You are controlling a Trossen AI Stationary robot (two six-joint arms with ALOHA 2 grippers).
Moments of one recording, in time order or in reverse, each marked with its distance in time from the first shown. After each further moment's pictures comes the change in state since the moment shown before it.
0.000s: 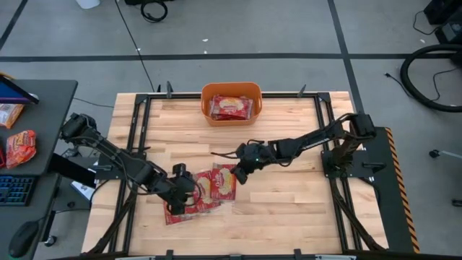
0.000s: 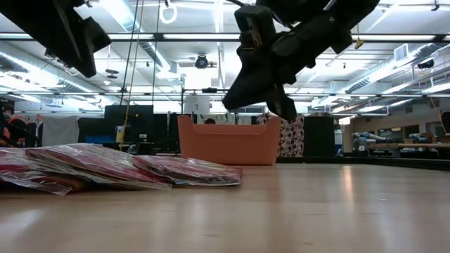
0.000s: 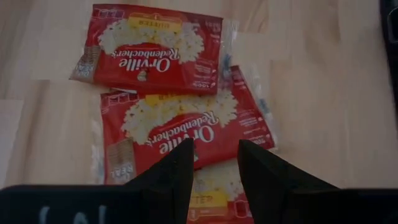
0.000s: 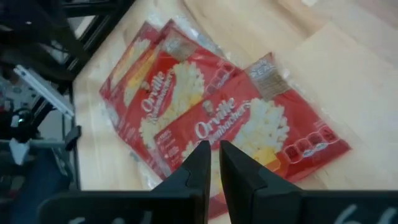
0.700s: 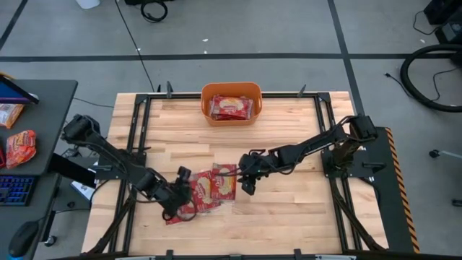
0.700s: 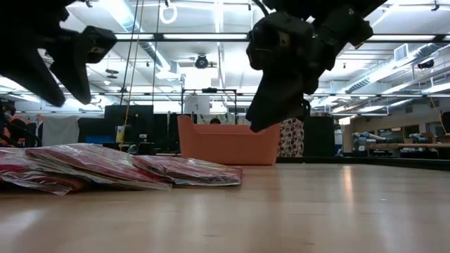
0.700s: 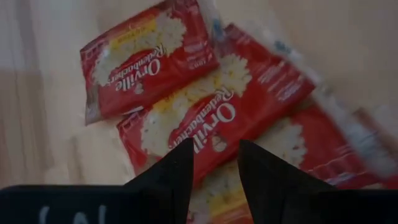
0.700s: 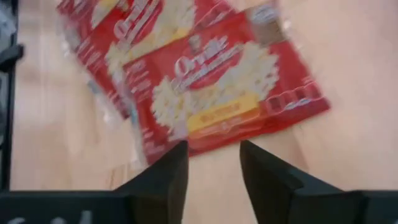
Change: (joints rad) left arm -0.073 0.044 -0.117 0.113 -0.117 0.467; right arm 0.097 0.001 0.000 -0.169 0.085 -0.206
